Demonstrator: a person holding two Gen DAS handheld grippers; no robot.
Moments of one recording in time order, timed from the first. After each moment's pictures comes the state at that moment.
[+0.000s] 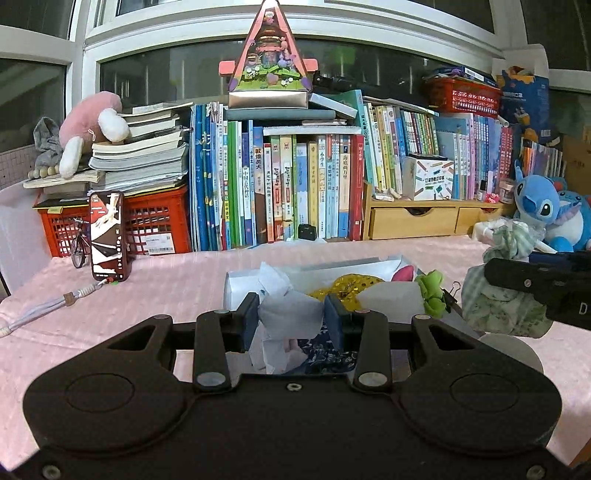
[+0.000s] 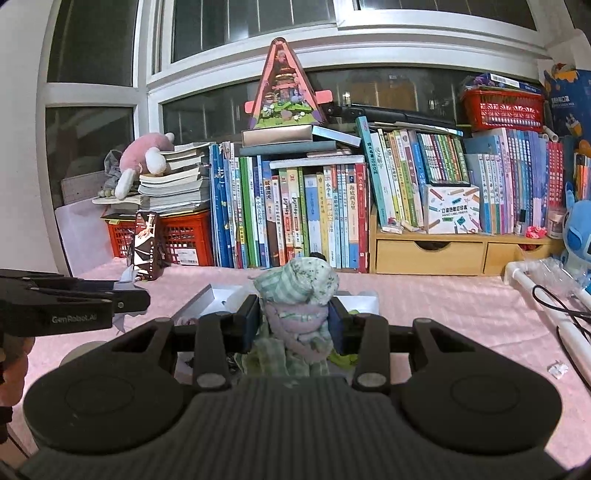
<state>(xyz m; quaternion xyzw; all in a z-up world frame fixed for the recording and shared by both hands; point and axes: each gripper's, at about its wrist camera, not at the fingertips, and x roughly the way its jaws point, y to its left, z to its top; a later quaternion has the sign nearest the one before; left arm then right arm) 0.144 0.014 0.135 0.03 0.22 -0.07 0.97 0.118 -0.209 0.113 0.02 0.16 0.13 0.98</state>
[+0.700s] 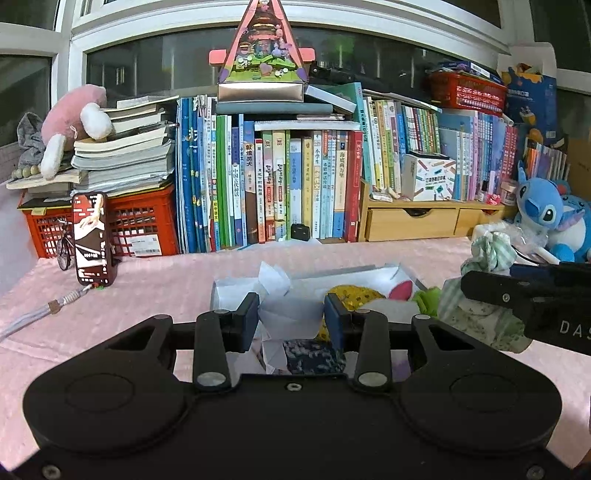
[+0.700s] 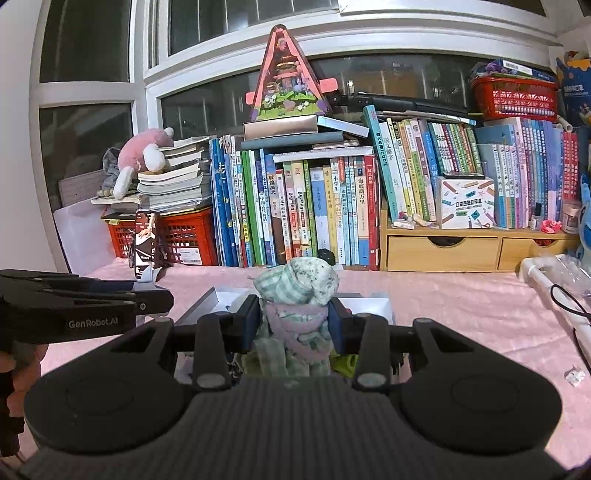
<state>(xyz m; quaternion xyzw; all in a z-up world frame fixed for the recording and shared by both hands) 0.189 0.004 0.152 0.02 0.25 -0.07 0.97 0.154 -0.206 0.121 0.04 0.19 0.14 0.97</state>
